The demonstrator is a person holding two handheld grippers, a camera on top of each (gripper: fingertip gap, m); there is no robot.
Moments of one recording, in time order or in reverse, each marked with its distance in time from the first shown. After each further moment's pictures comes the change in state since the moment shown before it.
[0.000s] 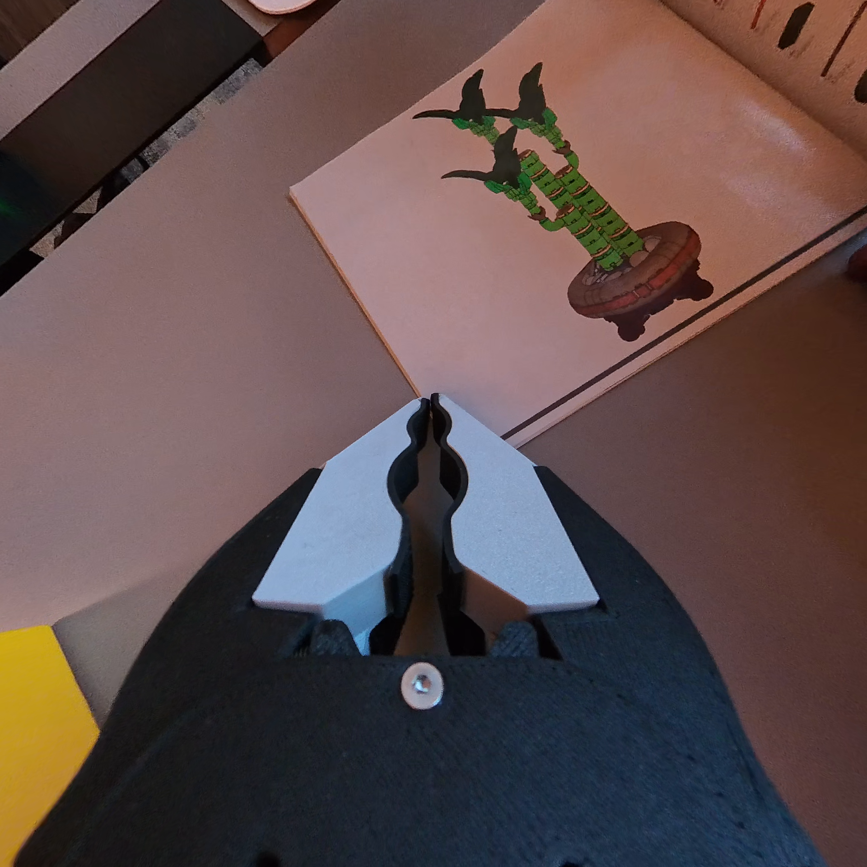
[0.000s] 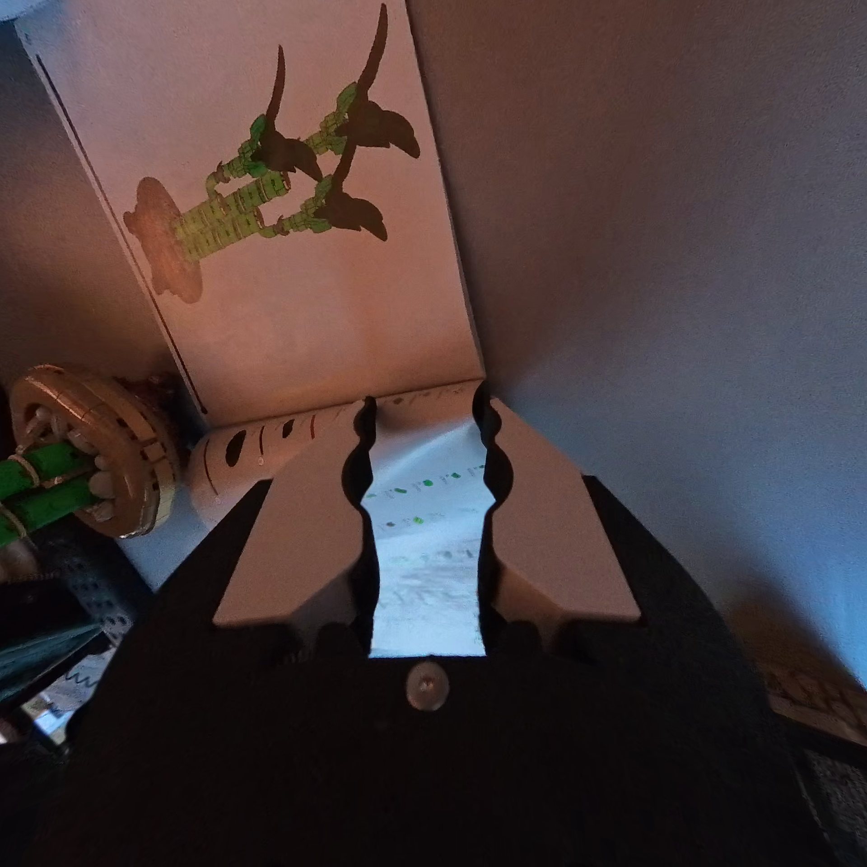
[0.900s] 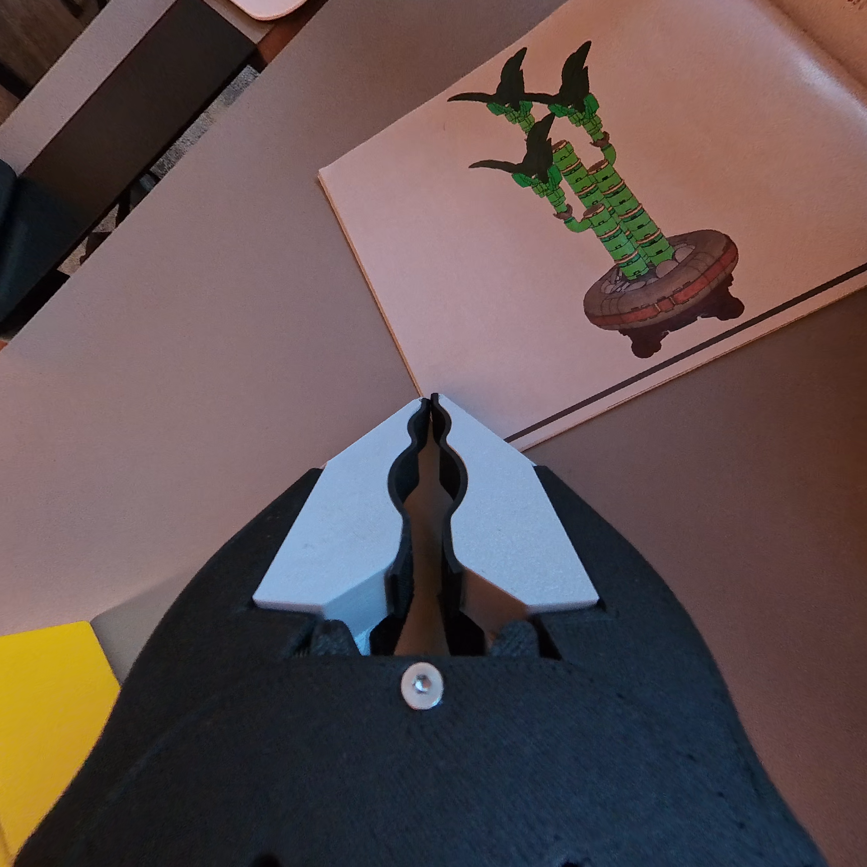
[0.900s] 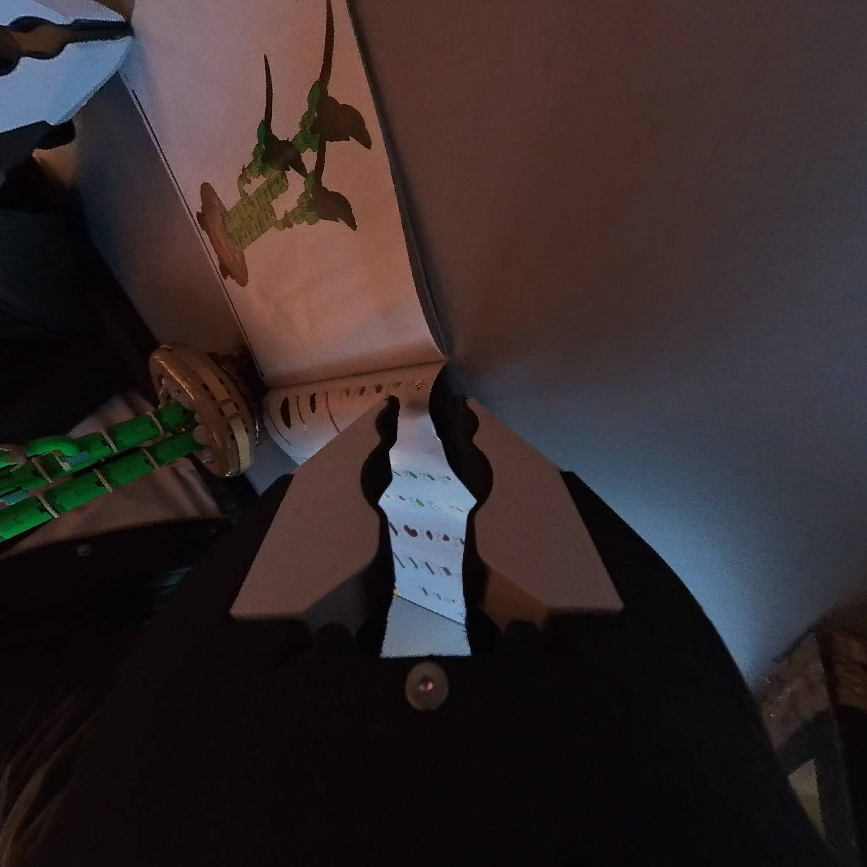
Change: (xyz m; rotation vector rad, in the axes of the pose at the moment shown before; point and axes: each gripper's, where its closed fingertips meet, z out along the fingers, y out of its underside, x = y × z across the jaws) left arm 0.002 0.000 -0.001 -0.022 -0.035 0.068; right arm -0.003 0.027 -0.009 -0.051 -0.278 0.227
